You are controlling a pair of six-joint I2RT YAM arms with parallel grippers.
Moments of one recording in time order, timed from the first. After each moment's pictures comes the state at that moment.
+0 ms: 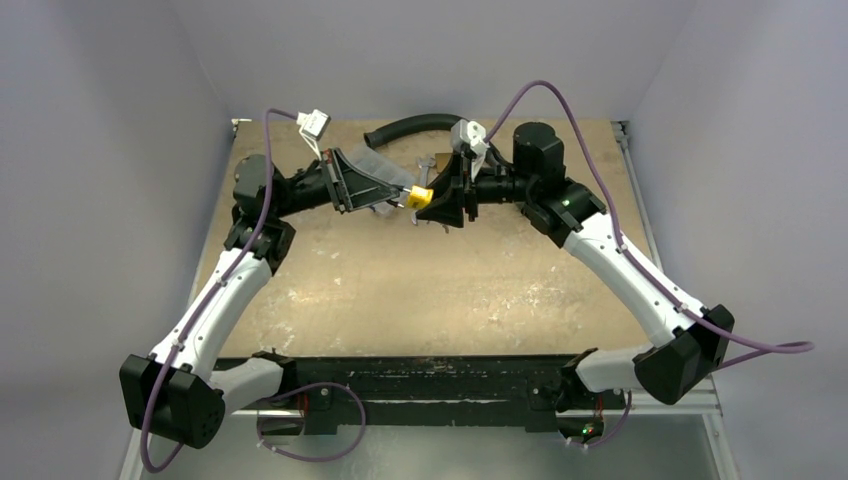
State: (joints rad) left arm -0.27 1.12 0.99 0.34 0.96 -1.08; right arm 0.58 1.34 1.37 -0.24 -0.89 -0.10
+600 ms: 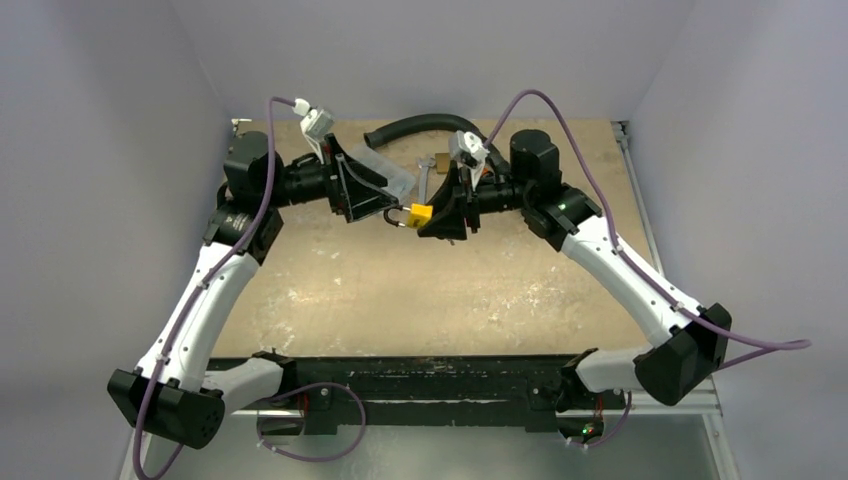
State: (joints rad) left arm -0.27 1.12 1.19 -0.07 0.96 -0.55; right arm 0.57 1.34 1.33 -0.22 -0.99 -0.04
